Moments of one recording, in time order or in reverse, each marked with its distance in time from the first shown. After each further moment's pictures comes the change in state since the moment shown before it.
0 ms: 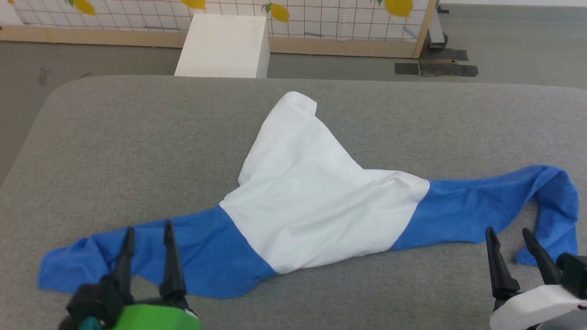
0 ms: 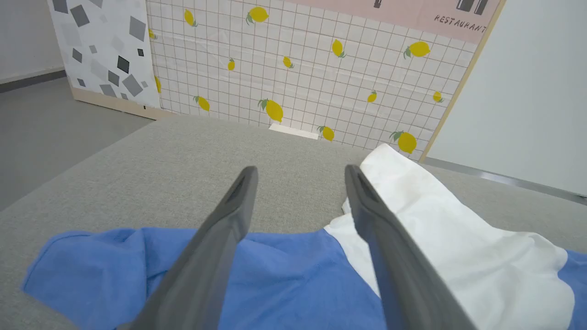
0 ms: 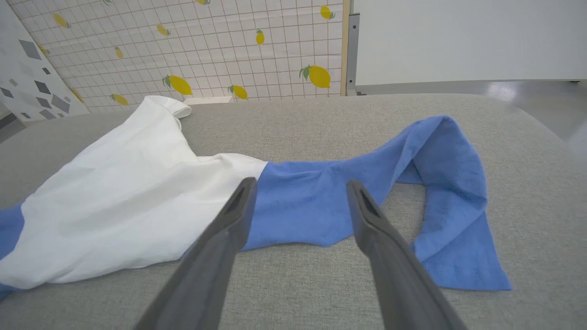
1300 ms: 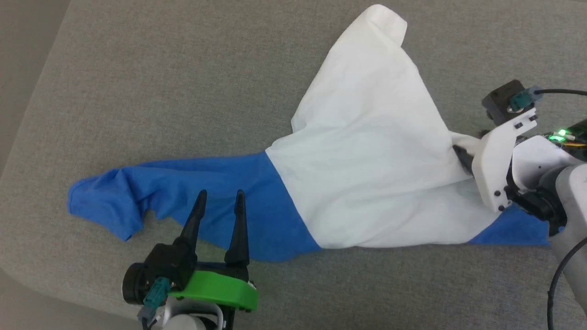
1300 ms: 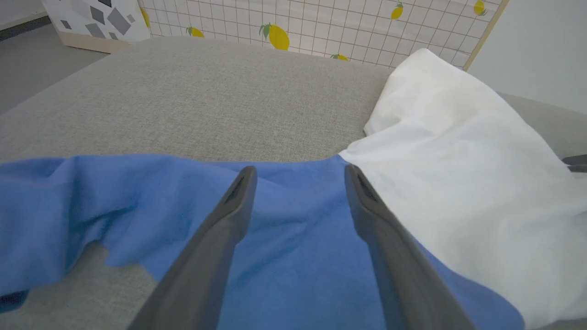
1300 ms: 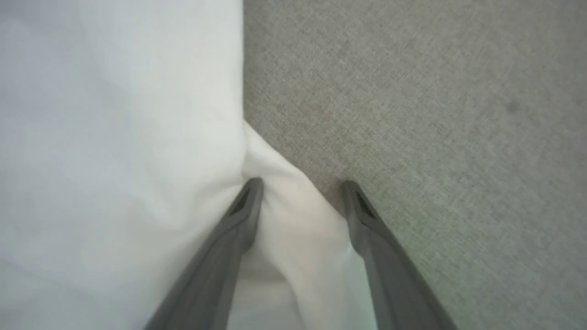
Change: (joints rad) left arm -0.188 -0.112 -0.157 0.168 0.093 -0.071 -0.047; right arm -0.711 -0.399 0.474 0.322 0.184 0.000 0.702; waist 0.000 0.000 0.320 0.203
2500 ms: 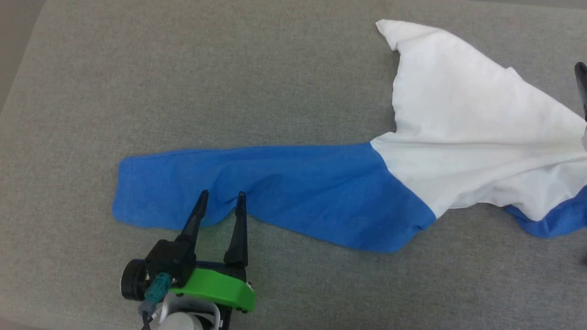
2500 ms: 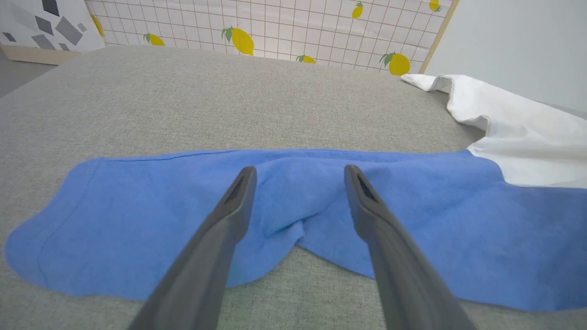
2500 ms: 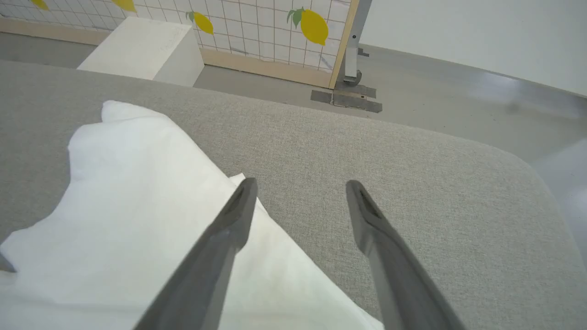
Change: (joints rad) left arm -0.018 0.031 -0.010 0.023 -0.001 -0.019 0.019; right arm 0.000 0.107 -0.533 -0.093 -0.189 0.000 -0.178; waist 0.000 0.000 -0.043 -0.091
